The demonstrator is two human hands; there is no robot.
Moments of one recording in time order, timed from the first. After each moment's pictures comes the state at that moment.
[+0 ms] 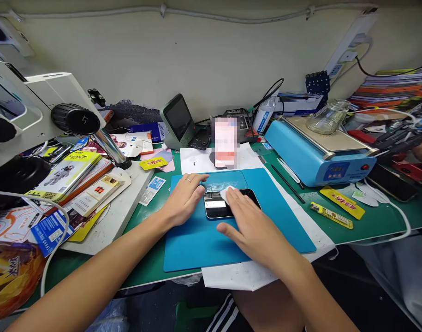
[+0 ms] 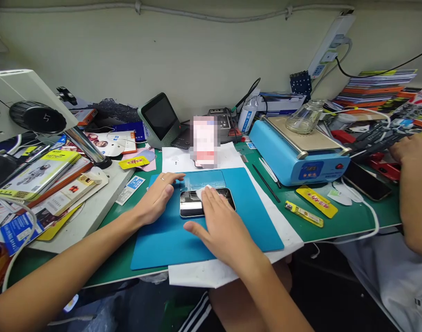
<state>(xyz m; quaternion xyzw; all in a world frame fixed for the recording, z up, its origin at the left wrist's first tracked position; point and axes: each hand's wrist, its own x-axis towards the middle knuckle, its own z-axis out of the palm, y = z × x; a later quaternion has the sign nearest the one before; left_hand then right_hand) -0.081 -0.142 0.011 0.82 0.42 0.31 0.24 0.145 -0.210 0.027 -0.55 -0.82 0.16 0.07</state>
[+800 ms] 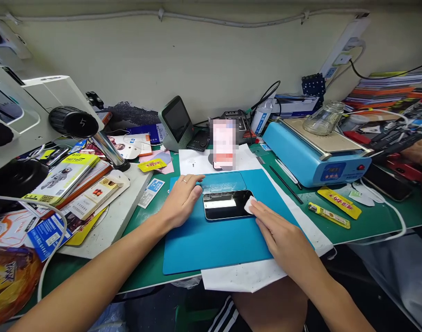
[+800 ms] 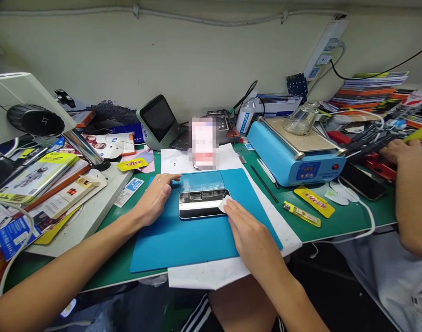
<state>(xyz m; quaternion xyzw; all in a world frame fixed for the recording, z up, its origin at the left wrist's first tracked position) -0.082 -0.142 0.009 0.81 0.45 0.31 0.23 0.201 -0.233 0.007 -0.55 -0.81 0.04 0.20</state>
